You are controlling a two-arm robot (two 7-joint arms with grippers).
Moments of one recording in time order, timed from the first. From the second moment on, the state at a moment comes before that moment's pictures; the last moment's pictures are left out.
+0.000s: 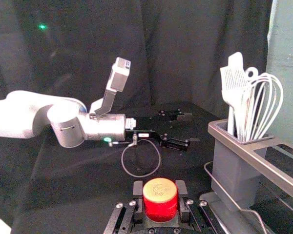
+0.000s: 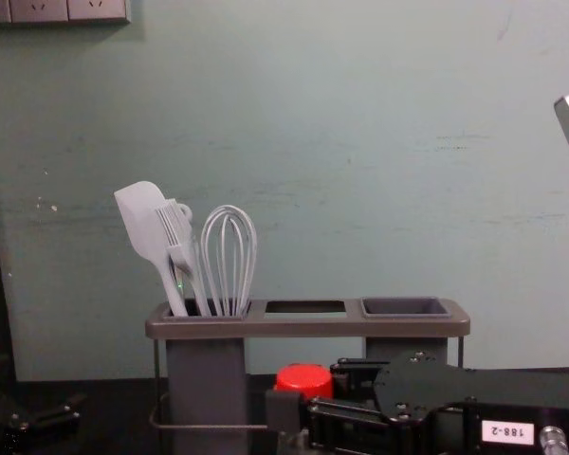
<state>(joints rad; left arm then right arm) -0.20 0.60 0.45 -1.41 -0.25 -0.12 0.03 0.34 0.54 -0.61 -1.54 0.57 -0.01 0.74</state>
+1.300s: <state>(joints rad) -0.20 0.60 0.45 -1.41 -0.25 -0.12 0.03 -0.06 0.84 -0.27 -1.83 0.69 -0.13 0.57</state>
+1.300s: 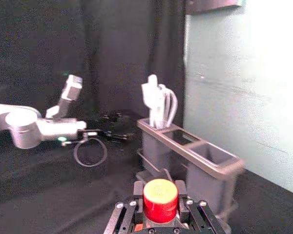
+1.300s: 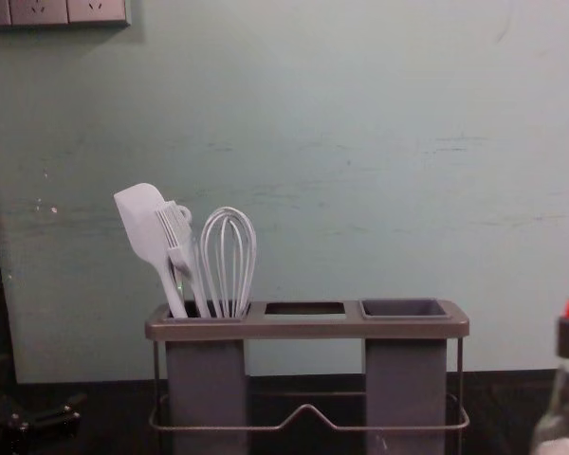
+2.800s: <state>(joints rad) -0.20 0.60 0.45 -1.41 -0.25 -0.12 0.03 0.26 0.60 -0.30 -1.41 0.58 -0.07 0.58</state>
